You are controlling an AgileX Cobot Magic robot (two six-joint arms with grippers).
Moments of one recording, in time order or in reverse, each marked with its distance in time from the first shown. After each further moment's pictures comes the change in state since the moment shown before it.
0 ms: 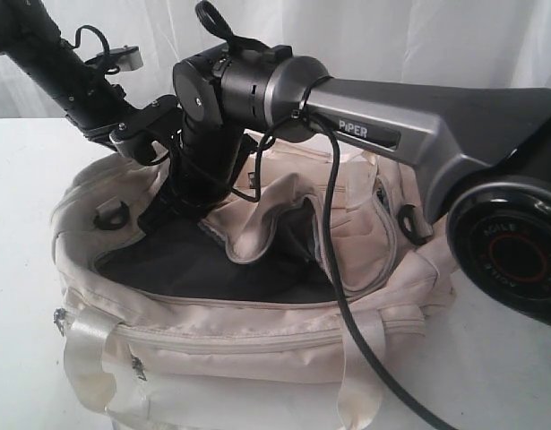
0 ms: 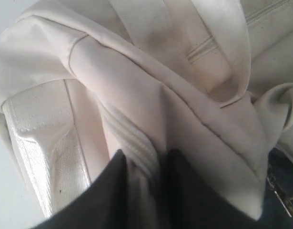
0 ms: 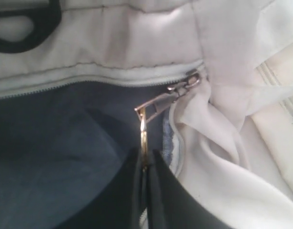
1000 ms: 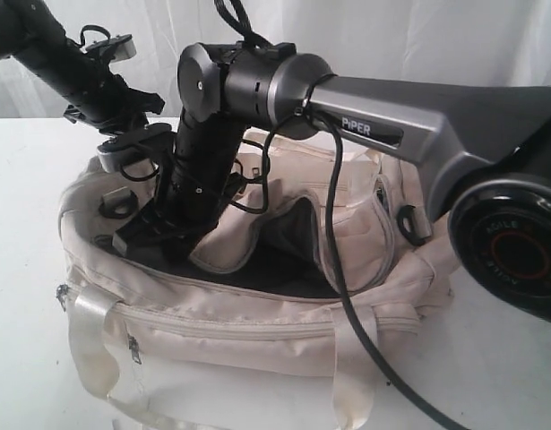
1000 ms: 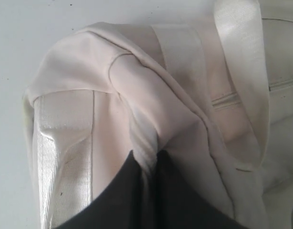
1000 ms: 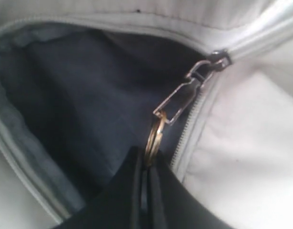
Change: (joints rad) left arm -0.003 -0.003 0.013 0.002 -0.182 -0.217; right arm -0.003 -0.004 0.000 0.318 0.193 -0.092
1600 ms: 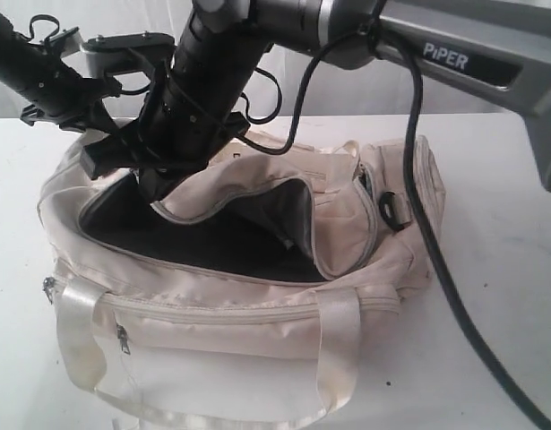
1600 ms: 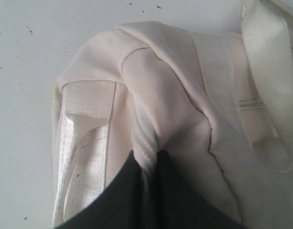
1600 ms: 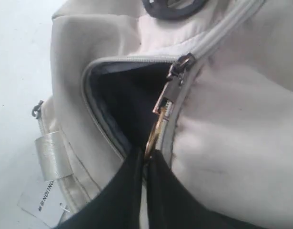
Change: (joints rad) left arm 0.134 0.000 0.000 -0.048 0.017 -0.065; right arm -0.003 -0.186 0.000 0.037 -0.013 0.110
